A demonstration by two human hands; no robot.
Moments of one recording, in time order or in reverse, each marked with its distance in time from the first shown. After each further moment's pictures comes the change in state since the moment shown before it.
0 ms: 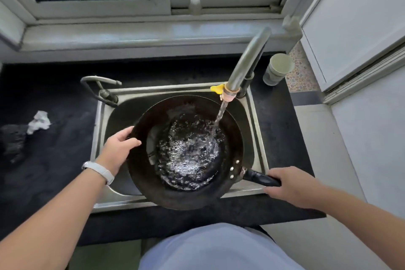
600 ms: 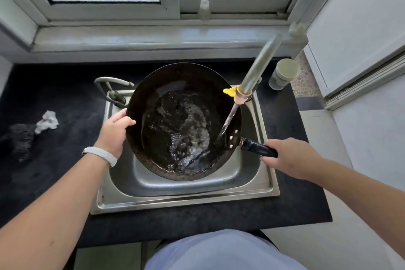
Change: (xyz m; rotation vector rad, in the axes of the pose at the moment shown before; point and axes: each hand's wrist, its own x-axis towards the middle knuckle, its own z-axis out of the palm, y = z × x) left_hand 0.015 0.039 -0.013 -0.181 0.013 0.063; right_hand 0.036 -0.033 -0.045 -0.333 0.250 -0.075
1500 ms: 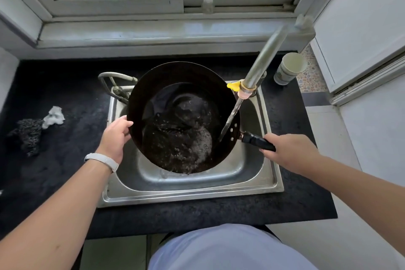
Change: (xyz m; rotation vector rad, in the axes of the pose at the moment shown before) left_hand -0.002 -0.030 -0.019 0.044 0.061 -0.042; right_hand 0.015 0.001 0.020 -0.254 0.163 -0.071
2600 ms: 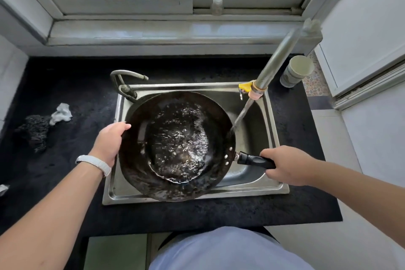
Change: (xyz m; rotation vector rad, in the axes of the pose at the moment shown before) left_hand -0.001 -0.004 -0.043 -0.021 0.115 -0.155; right_hand -0.010 -0.033 -0.020 0.269 -0.370 -0.045
